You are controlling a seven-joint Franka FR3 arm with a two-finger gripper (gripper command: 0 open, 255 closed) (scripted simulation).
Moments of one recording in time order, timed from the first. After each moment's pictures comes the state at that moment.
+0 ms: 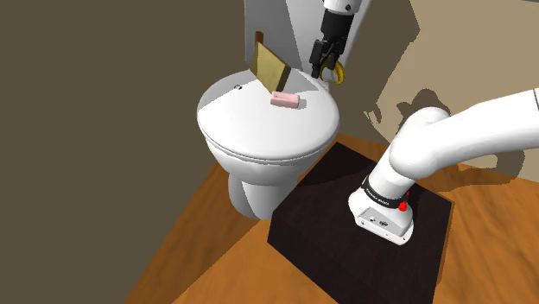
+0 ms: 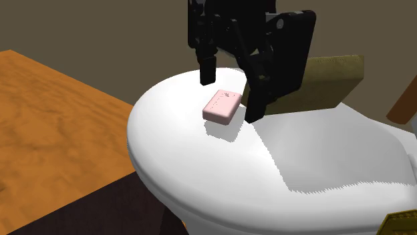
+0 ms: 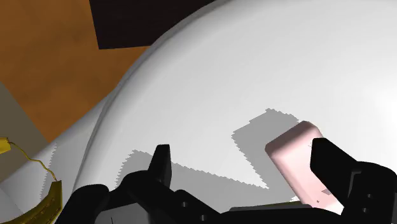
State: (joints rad) arm -0.02 -0.75 -0.07 -2.45 -0.03 1.71 -0.01
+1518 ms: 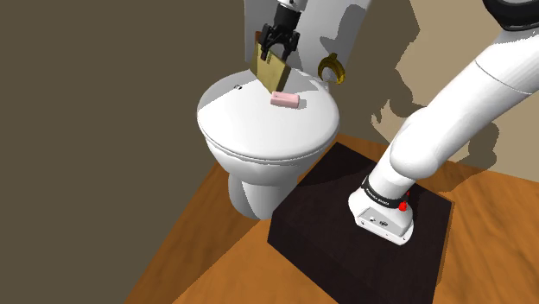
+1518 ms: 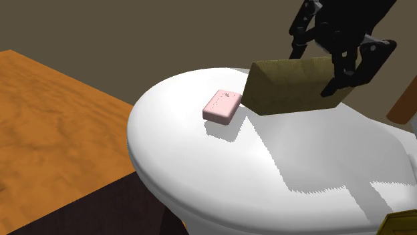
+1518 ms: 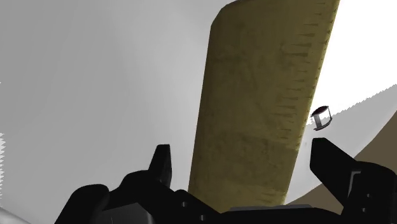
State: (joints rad) arm 0.00 -0.20 -0.16 -2.10 0.23 1.96 0.04
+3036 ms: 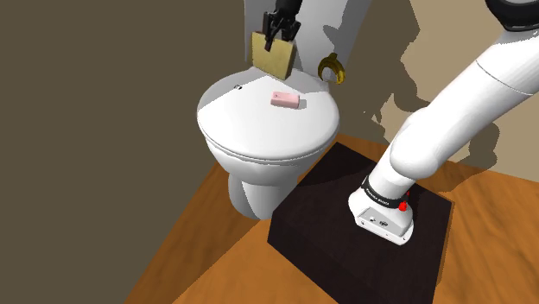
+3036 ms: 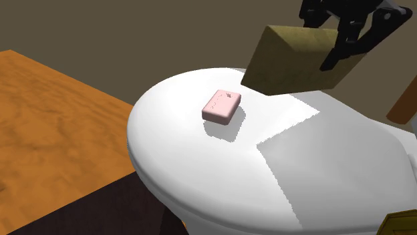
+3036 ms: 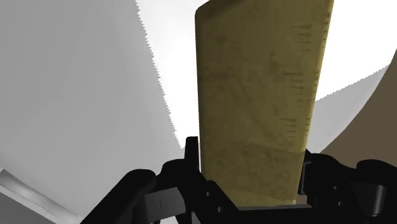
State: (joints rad) arm 0.00 -0.21 -0.16 -2.00 0.22 1.85 0.06
